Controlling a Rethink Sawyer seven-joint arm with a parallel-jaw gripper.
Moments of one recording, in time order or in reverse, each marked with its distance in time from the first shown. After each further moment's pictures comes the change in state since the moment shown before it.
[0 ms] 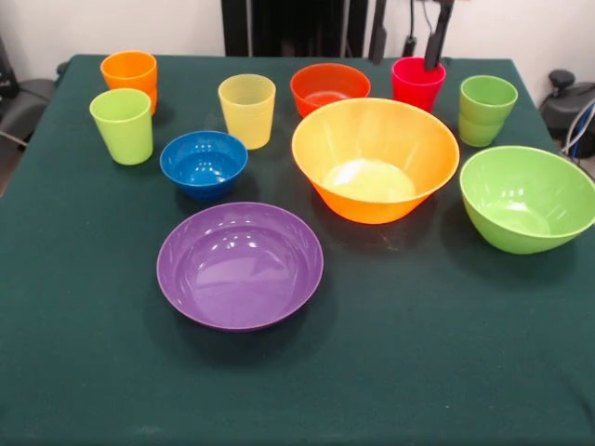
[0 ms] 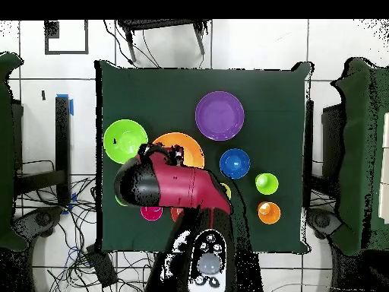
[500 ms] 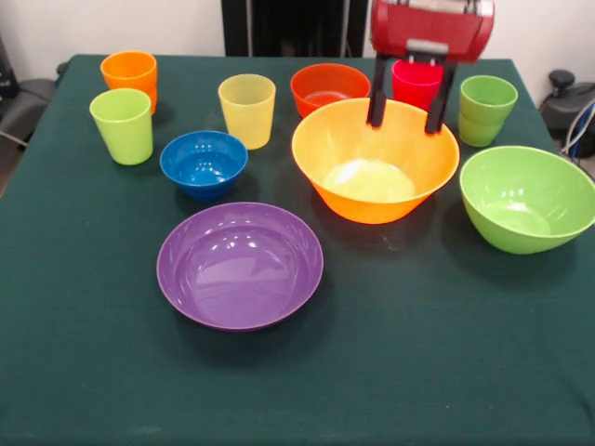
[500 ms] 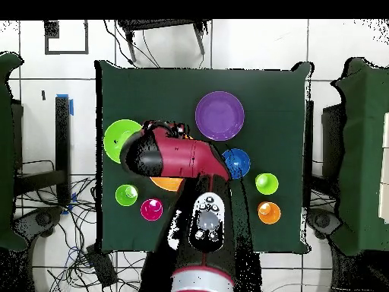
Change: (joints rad) arm -0.001 0.152 0.000 -0.196 0.000 0.001 0.000
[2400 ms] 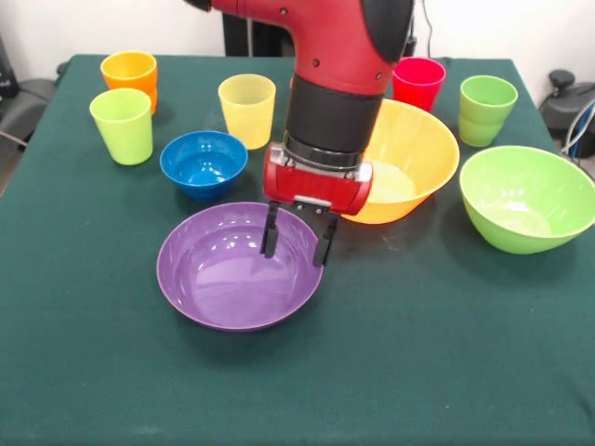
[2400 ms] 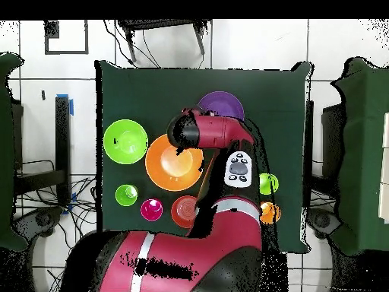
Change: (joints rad) arm -0.121 0.325 -0.002 -0.308 -0.130 0.008 0.000
